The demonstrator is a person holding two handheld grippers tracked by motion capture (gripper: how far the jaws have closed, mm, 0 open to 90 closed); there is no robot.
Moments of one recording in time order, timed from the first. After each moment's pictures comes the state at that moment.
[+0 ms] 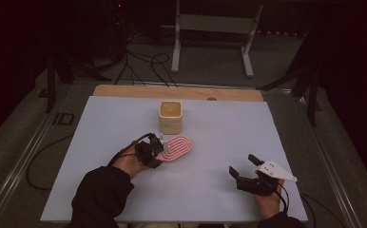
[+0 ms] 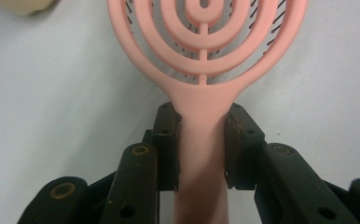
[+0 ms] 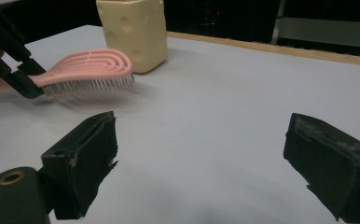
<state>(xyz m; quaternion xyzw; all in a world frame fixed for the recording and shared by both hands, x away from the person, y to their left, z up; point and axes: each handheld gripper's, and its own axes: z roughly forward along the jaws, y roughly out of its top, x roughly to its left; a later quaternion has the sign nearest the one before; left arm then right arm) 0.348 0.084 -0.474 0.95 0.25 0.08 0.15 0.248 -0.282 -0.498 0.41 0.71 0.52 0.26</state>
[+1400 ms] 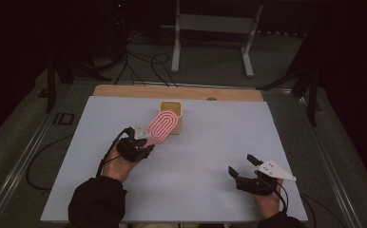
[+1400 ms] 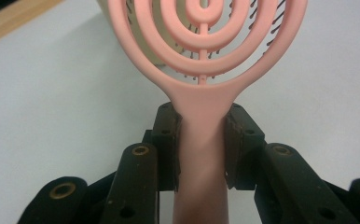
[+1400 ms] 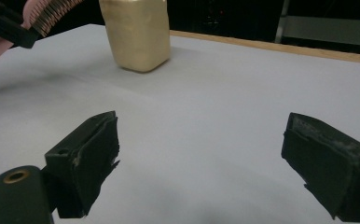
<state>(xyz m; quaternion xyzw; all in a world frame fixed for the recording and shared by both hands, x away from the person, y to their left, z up) 0.330 0.129 -0.448 0.86 0.37 0.19 0.31 0.249 -0.281 -0.499 0.41 0.71 0.52 0.25</state>
